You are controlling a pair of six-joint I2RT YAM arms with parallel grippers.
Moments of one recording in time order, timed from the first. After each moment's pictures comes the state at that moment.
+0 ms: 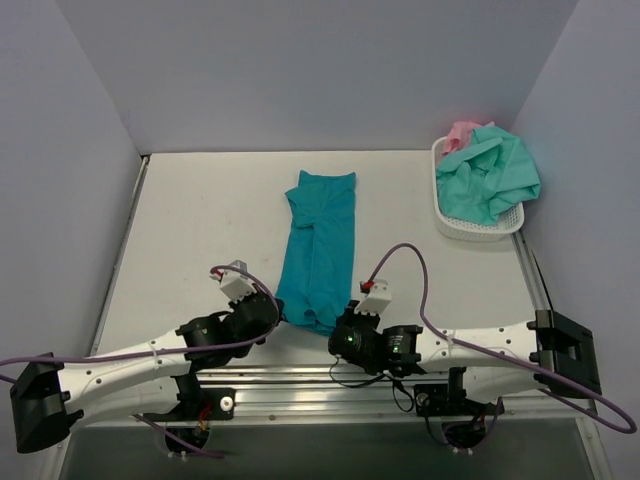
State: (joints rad) left arm -1.11 0.90 0.50 -0.30 -0.69 -1.28; right arm 1.36 1.23 0.59 -0.30 0.82 1.27
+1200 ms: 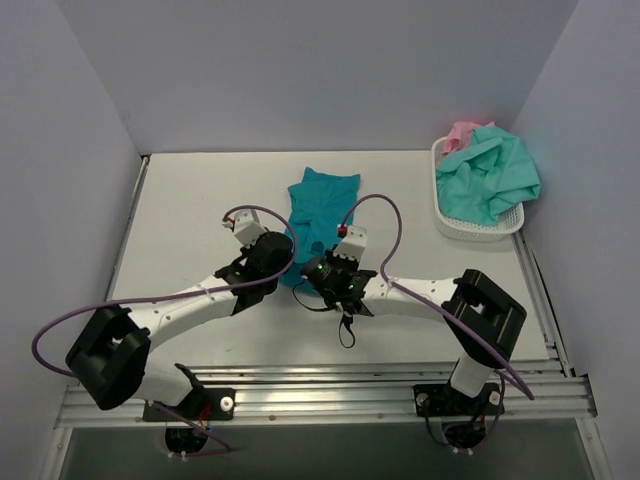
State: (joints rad) left arm -0.78 1.37 0.81 -0.02 -0.70 -1.04; right arm 1.00 1.67 0.94 -0.12 0.89 0.95
